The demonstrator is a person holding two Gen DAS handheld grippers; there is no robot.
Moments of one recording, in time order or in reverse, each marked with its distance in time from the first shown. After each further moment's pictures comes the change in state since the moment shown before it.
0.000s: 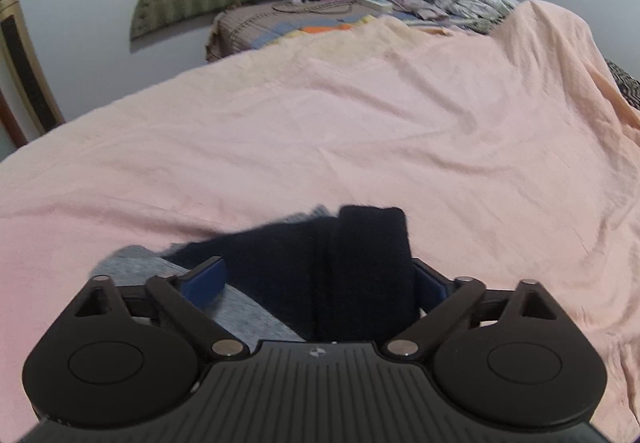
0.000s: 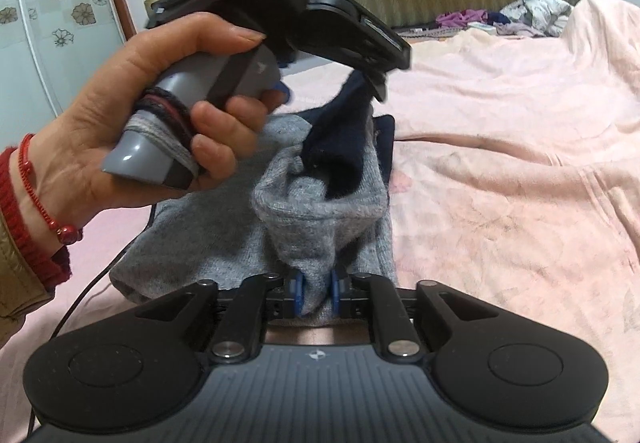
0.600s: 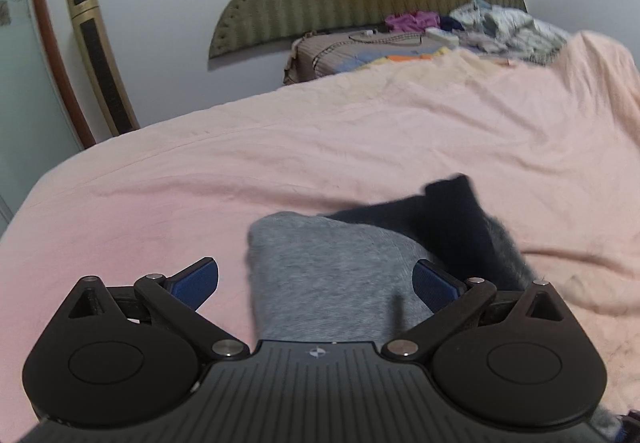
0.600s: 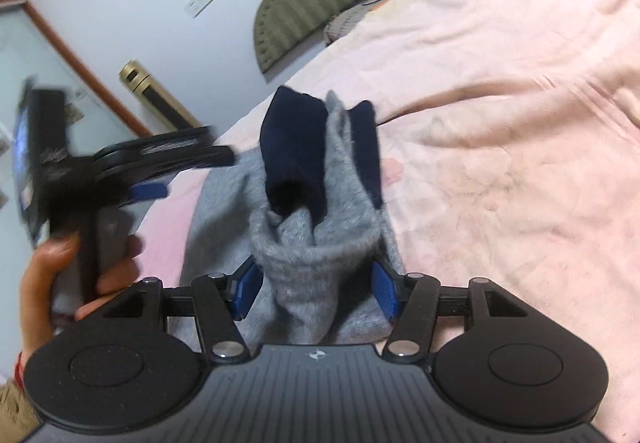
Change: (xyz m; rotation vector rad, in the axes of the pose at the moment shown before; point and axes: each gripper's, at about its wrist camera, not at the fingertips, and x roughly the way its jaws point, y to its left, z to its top) left arm -0.064 0.079 -0.051 -0.079 -0.110 0.156; right arm 0.014 -0.050 0.013 0.385 0.011 0.155
